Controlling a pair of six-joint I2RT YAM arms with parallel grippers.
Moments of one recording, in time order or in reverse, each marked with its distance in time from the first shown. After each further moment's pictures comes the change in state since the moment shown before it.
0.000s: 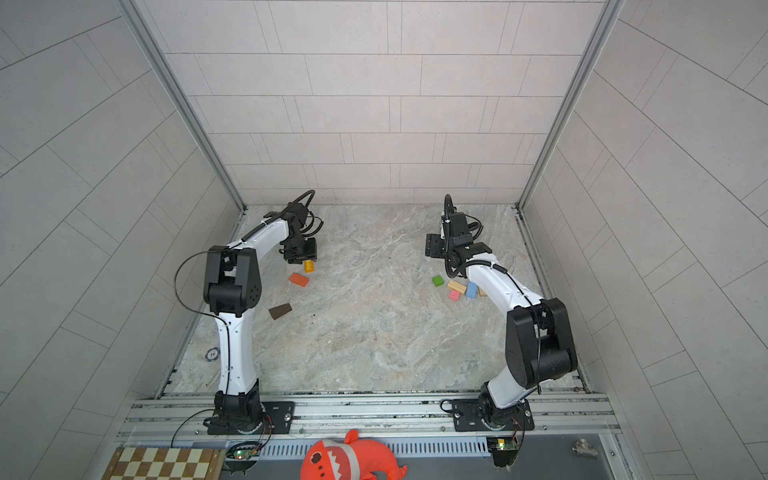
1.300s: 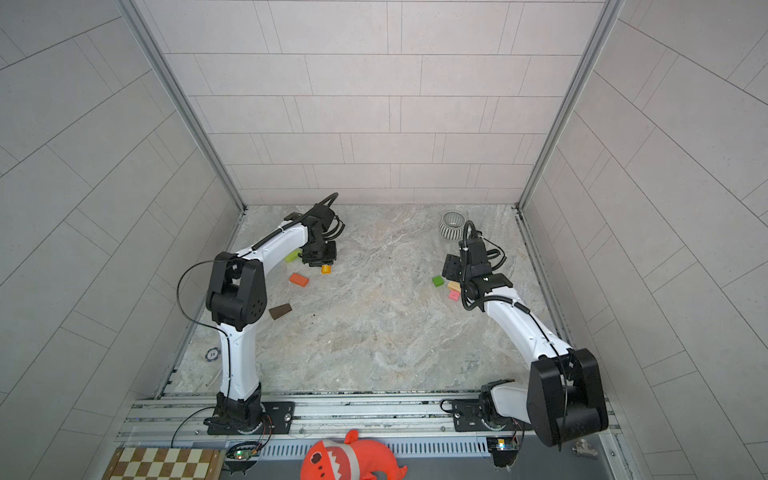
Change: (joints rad) left arm -0.238 -0.135 -0.075 -0.044 -0.073 -0.178; right arm -0.047 -0.350 -0.375 0.019 0.088 0.140
